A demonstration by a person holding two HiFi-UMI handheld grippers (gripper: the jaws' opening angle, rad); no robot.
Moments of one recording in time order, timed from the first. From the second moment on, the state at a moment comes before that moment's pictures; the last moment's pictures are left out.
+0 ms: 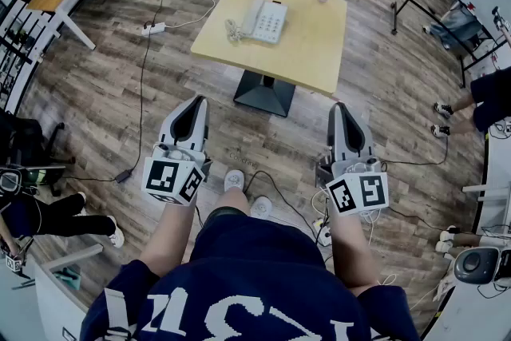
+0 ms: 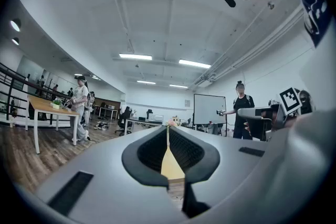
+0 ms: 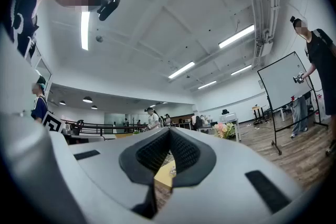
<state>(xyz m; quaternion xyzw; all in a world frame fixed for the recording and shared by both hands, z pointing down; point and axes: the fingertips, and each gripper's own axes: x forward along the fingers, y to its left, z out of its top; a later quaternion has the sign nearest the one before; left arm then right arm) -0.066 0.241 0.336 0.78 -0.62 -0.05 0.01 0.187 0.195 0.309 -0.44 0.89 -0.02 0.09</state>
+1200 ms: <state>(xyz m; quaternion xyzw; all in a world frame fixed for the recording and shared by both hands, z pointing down) -0.086 0.169 0.333 0.79 -0.61 -0.05 0.01 0.161 0.132 0.303 -0.44 0.89 -0.04 0.12</state>
